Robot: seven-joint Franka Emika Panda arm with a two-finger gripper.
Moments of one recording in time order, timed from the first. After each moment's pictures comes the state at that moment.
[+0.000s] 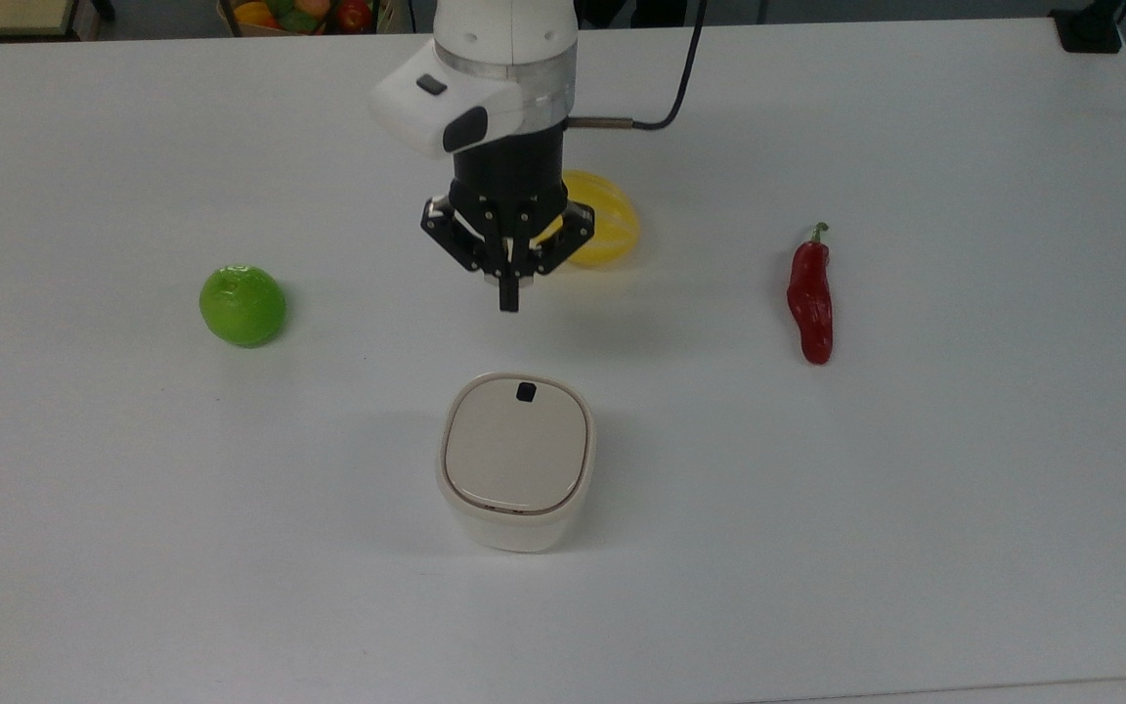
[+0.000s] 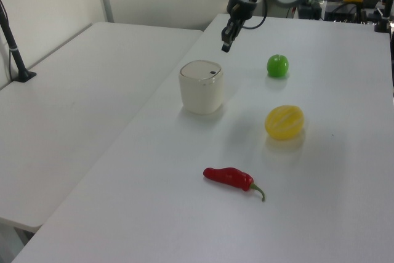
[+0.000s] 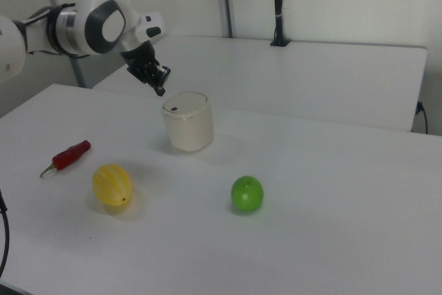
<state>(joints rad) 0.16 0.34 0.00 -1.47 -0.07 2.13 0.17</state>
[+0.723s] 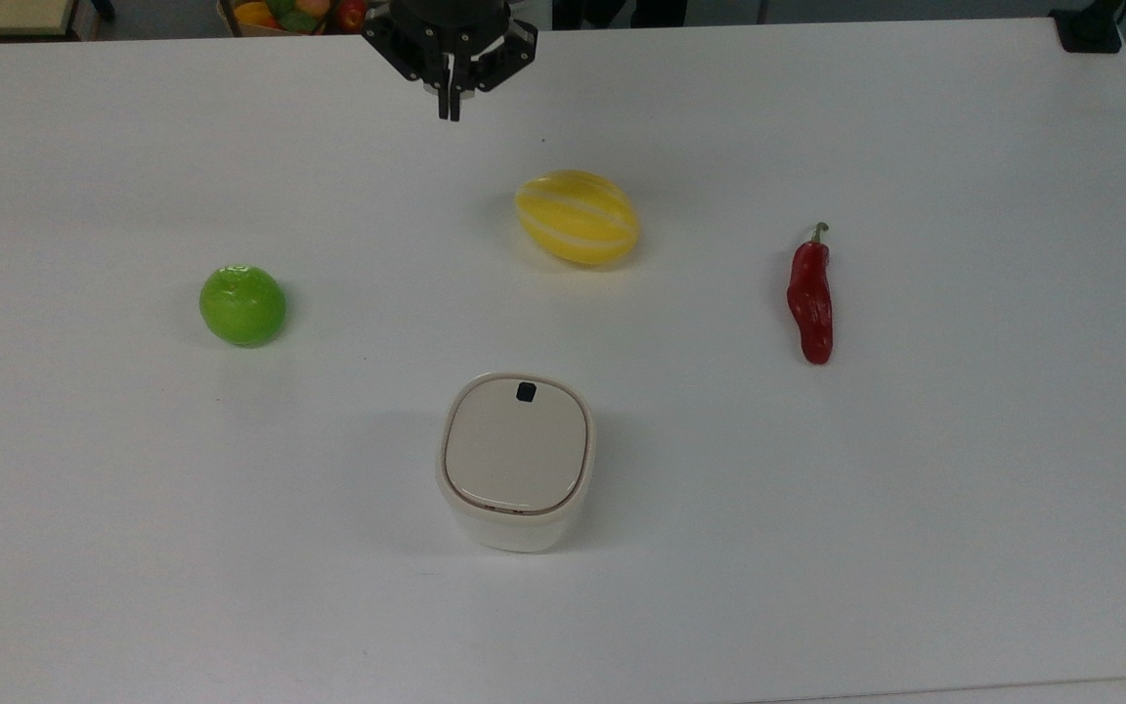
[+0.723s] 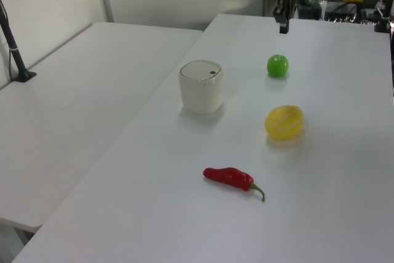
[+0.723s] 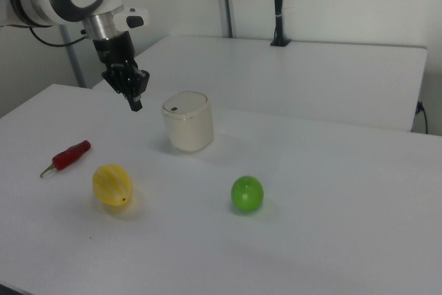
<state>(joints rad) 0.12 0.12 -0.01 -1.56 -0.11 1.68 0.15</state>
